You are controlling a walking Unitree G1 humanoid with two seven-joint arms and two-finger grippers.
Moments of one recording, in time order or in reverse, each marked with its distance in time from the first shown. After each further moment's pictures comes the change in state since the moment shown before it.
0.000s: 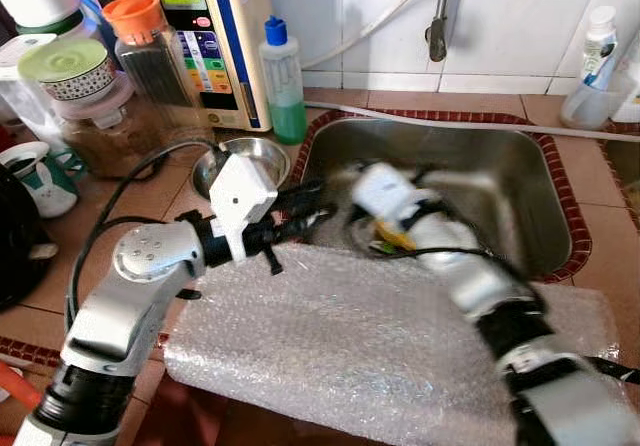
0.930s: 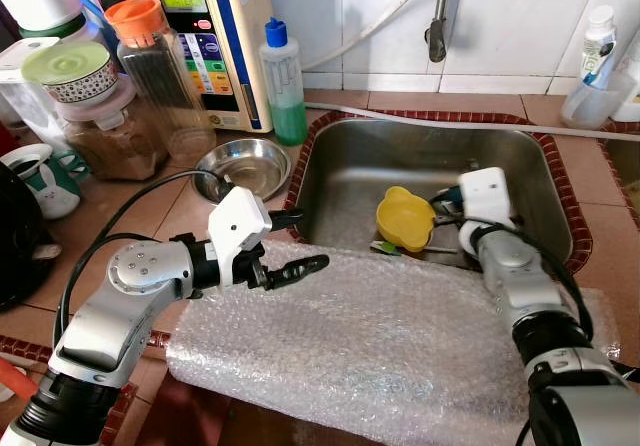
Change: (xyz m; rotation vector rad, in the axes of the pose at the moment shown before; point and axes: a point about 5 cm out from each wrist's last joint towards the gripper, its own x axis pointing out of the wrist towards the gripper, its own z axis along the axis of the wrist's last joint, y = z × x) left arm -0.013 -0.004 -0.031 -0.034 0.166 -0.070; right arm -0.045 -0.033 -0.086 0.568 0.486 -0.312
